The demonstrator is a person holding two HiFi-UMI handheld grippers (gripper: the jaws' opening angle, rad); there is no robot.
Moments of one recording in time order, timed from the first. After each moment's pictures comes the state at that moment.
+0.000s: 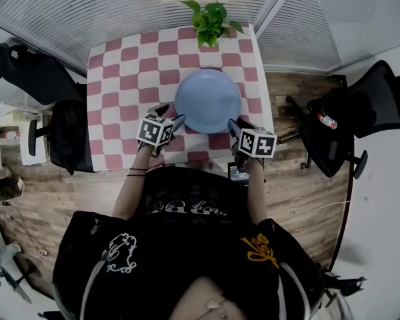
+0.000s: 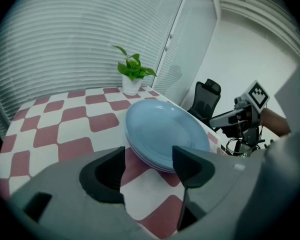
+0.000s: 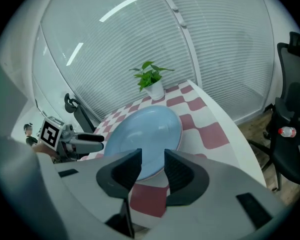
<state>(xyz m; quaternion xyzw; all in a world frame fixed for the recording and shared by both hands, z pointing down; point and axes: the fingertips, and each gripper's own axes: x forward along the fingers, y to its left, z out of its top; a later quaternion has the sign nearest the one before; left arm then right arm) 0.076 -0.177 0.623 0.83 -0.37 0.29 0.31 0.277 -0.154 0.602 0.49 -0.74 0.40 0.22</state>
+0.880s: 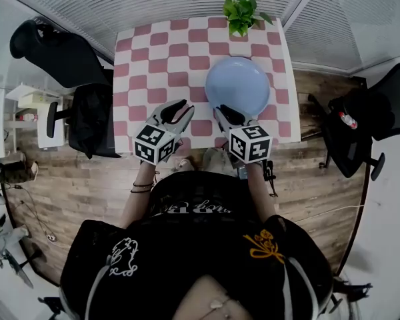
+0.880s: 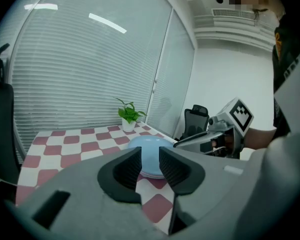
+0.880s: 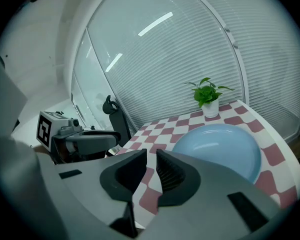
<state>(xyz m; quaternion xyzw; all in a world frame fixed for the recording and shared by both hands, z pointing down) 0.026 -0.118 0.494 0.89 -0.40 0.14 0.19 0.110 -0.121 0.518 0.38 -0.86 0.29 0.14</state>
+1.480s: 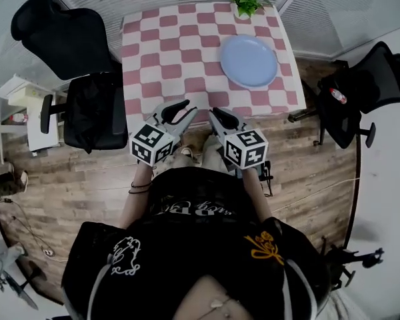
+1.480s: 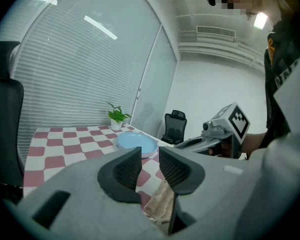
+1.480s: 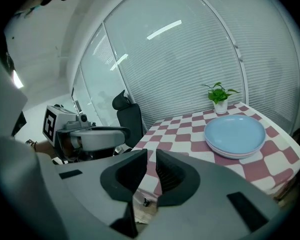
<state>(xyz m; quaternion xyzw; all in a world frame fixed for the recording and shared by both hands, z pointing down) -0.056 0.008 0.473 0.93 -0.31 0.10 0.18 0.000 0.017 0.499 0.41 -0.86 0.26 0.14</state>
